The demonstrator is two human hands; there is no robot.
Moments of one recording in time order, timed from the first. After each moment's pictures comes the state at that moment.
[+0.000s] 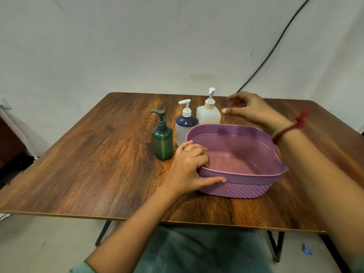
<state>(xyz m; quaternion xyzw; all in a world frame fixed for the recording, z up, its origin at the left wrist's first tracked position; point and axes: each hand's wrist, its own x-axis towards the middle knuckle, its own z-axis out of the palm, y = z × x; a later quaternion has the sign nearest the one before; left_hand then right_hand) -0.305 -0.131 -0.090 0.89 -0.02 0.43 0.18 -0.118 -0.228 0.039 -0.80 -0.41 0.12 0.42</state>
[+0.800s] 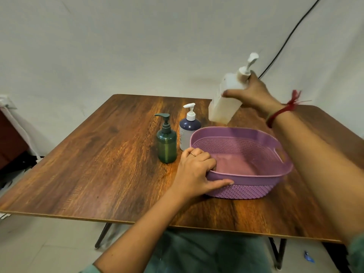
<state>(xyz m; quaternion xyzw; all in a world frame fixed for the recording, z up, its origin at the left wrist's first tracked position) -0.300 -0.140 -0.089 0.90 0.04 0.42 0.11 -0.103 -0.193 0.067 -0.79 -0.36 0.02 0.50</state>
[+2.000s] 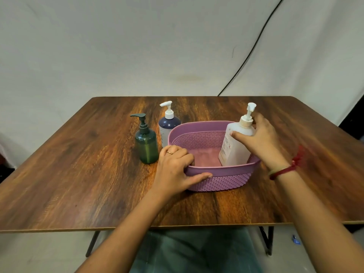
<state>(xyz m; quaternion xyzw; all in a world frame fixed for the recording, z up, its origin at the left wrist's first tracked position) -0.297 -0.140 -0.092 0.90 0.05 0.43 0.11 -0.128 -0.296 -0.016 -0.87 -0.26 -0.08 0.41</state>
